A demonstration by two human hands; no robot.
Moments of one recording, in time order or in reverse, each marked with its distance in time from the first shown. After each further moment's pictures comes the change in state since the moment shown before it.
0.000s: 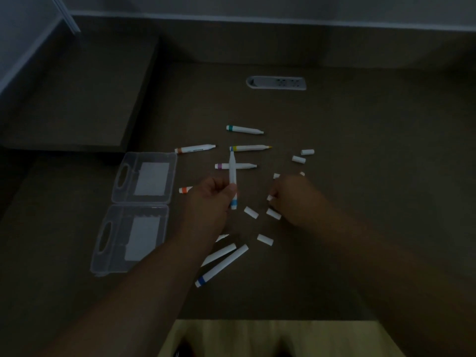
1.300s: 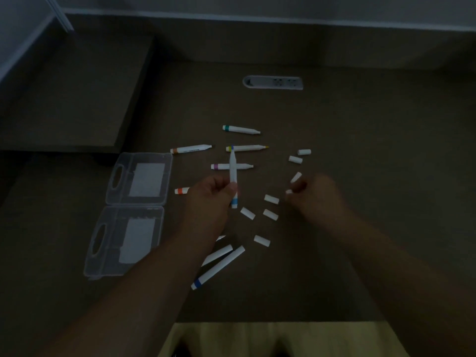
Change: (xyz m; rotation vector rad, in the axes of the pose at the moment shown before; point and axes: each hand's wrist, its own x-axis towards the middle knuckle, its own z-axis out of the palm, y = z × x) left_hand 0.005 0.002 0.008 -0.023 -0.010 0.012; right_hand -0.035 0.012 -0.021 0.540 0.112 0.364
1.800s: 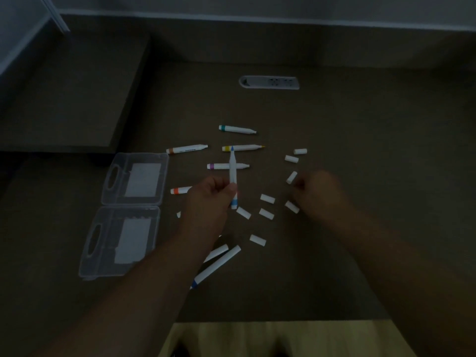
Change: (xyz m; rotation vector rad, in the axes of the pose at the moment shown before) left_hand -0.001 -0.002 0.007 -0.001 0.004 -0.011; right_hand 0.018 0.016 -0.007 -0.358 0.061 -0.159
